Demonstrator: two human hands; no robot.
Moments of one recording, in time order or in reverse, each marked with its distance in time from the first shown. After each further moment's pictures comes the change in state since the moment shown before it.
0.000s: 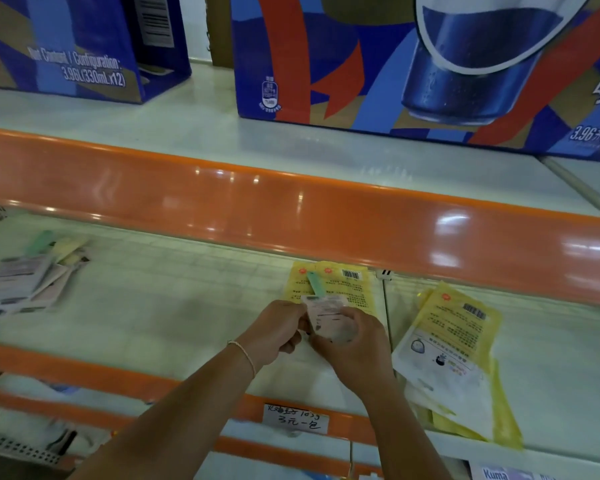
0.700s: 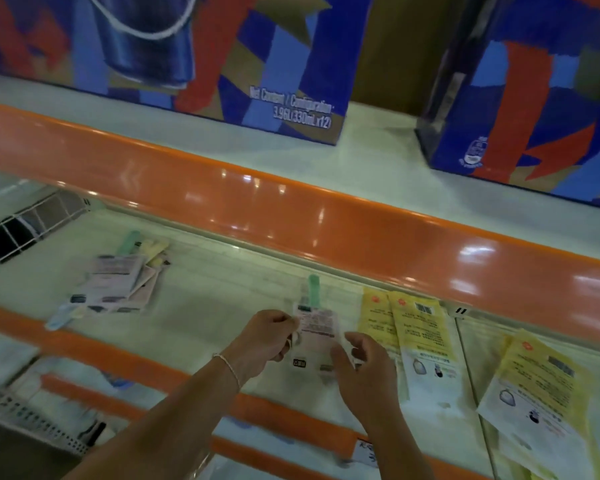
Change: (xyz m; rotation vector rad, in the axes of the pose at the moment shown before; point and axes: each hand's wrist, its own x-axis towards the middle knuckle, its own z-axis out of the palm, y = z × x) left_hand 0.002 -0.020 -0.167 0.026 0.062 0.141; right_hand -0.015 -0.081 0.105 0.036 -0.013 -0.001
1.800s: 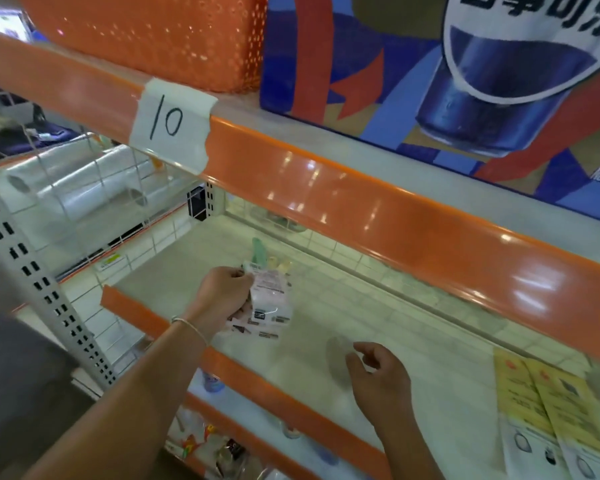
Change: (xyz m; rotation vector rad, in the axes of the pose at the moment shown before) left_hand 0.009 0.007 -0.294 0.049 0.512 0.001; right_hand 0.001 -0.128 0.165 -0.008 -0.101 -0.016
